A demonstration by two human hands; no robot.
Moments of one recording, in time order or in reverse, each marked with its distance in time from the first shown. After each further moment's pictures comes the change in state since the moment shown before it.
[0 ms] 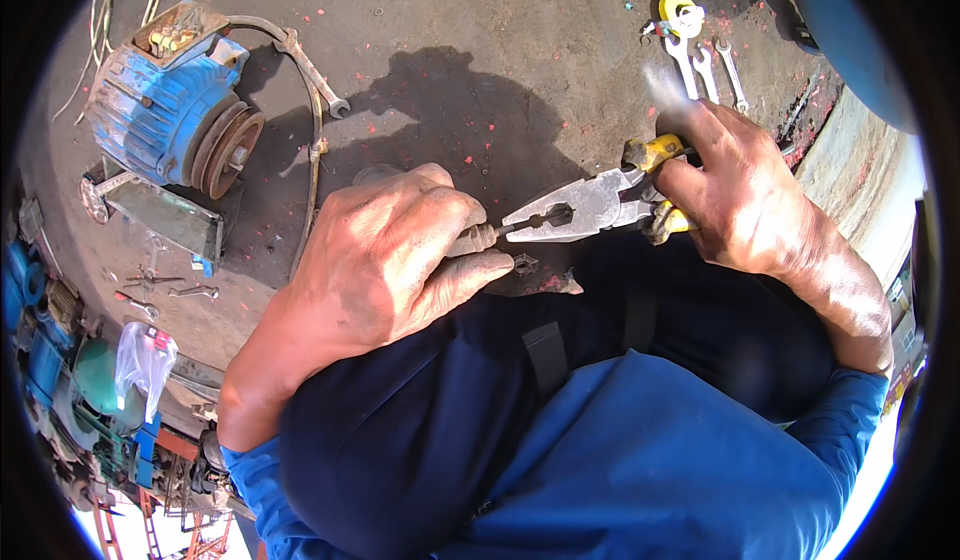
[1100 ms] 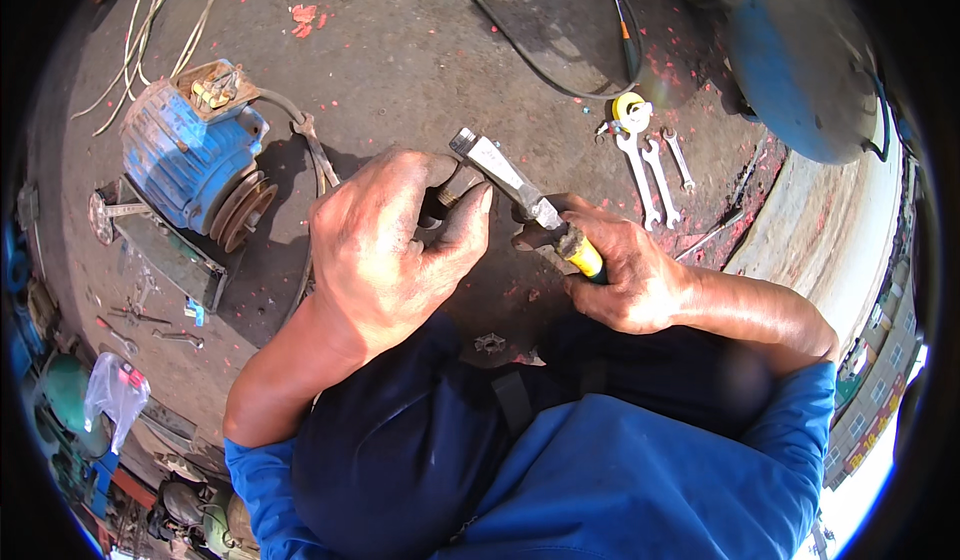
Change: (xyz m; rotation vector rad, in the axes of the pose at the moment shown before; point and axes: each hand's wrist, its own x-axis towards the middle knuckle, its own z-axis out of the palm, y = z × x) left_hand 0.056 0.017 -0.013 0.150 0.639 -0.006; right_hand 0.023 -0.020 0.011 0.960 0.036 0.252
